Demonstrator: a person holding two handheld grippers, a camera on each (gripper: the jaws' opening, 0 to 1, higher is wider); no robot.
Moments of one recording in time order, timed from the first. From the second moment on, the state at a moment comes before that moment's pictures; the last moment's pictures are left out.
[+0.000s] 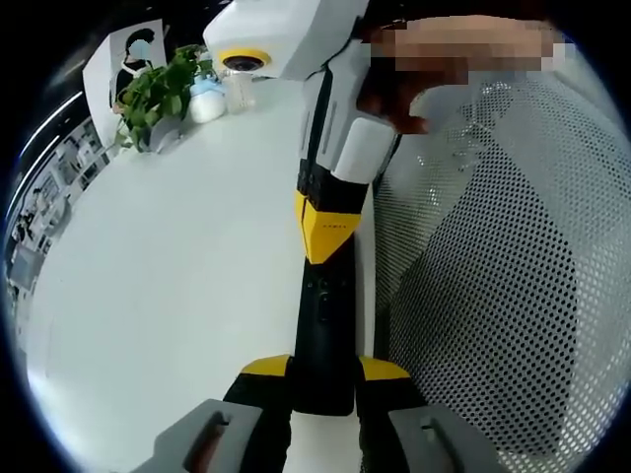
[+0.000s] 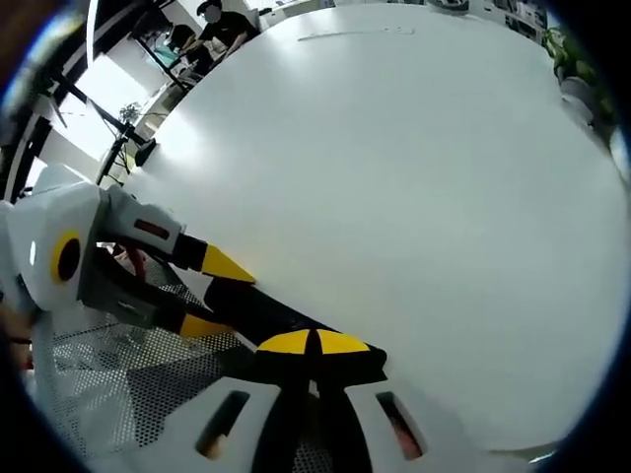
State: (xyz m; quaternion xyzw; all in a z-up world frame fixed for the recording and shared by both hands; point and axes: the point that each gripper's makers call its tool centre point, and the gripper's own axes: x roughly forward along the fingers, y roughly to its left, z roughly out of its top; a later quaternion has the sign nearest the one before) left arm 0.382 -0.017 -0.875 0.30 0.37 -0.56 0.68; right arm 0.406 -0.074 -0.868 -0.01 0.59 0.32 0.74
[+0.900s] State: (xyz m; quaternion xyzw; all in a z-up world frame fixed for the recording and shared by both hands) left arm 0.383 -0.017 -0.875 0.30 0.37 -0.56 0.68; right arm 0.402 -0.072 -0.868 -0.02 0.59 0.33 0.73
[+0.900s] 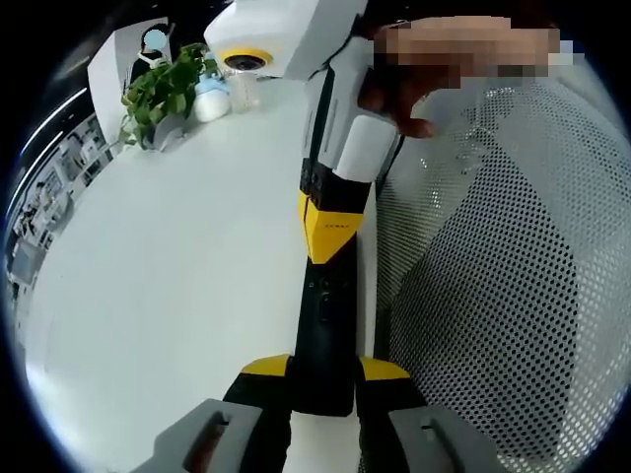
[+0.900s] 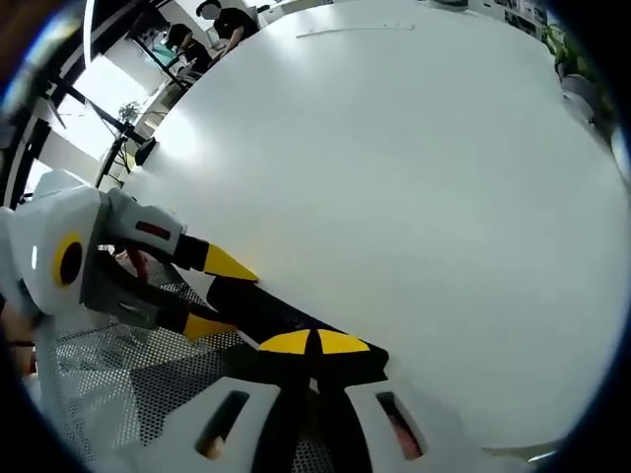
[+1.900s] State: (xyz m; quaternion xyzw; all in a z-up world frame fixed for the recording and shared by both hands) left arm 0.383 -0.018 -0.875 0.29 0.37 -0.56 0.68; right arm 0.389 -0.068 -0.866 -0.07 0.60 0.36 0.71
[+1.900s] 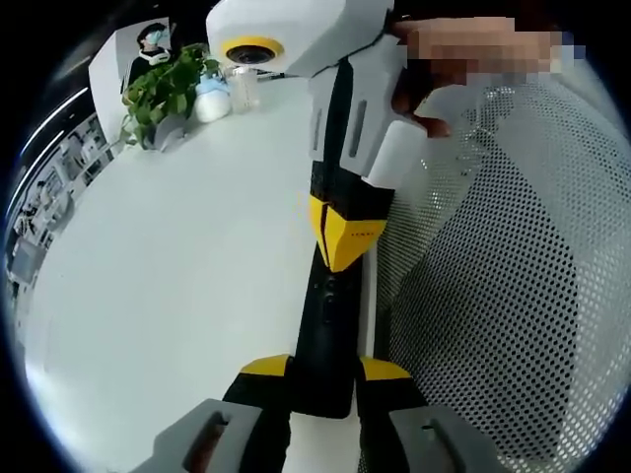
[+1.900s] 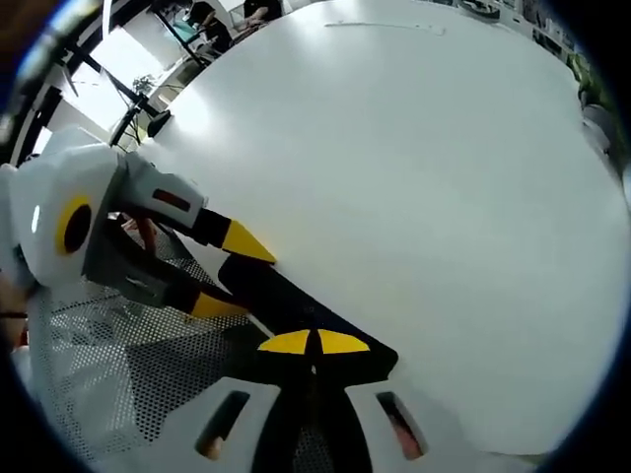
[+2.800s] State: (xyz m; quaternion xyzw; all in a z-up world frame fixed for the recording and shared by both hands) left arm 0.384 -0.018 -0.874 0.28 0.37 -0.55 0.69; right arm 0.396 -0.067 -0.867 -0.15 0.57 0.37 0.72
